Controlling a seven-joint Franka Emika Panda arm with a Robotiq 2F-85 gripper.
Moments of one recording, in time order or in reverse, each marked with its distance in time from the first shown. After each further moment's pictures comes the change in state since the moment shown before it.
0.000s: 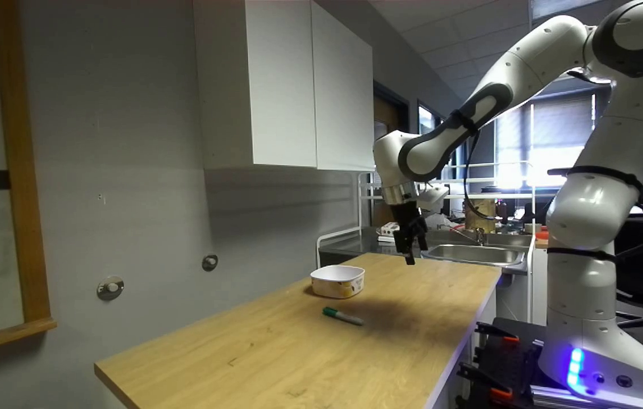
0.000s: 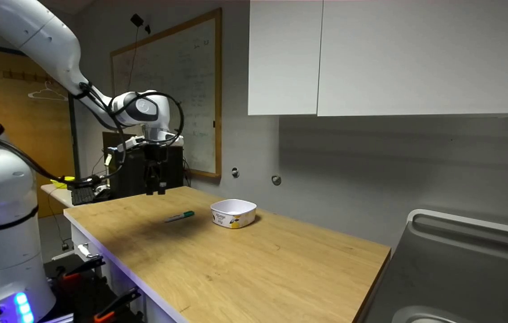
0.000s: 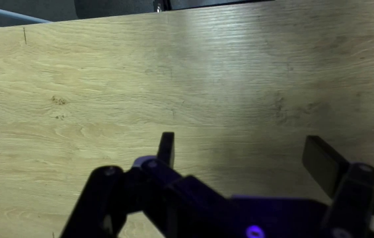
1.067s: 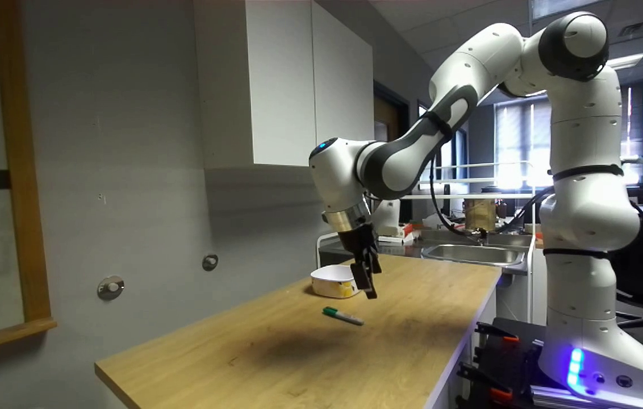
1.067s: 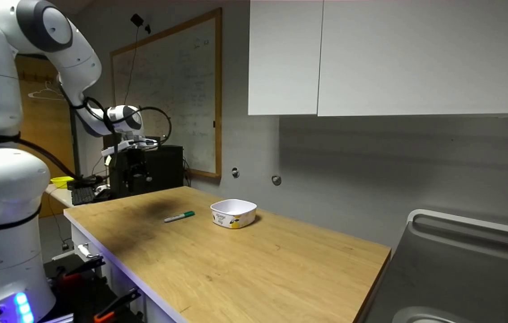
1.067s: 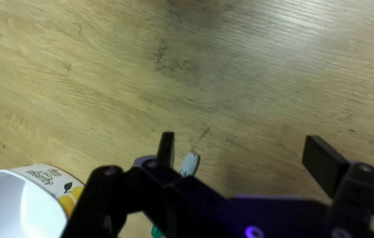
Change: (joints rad) arm 0.282 0.395 0.196 0.329 -0.120 -0.083 0.181
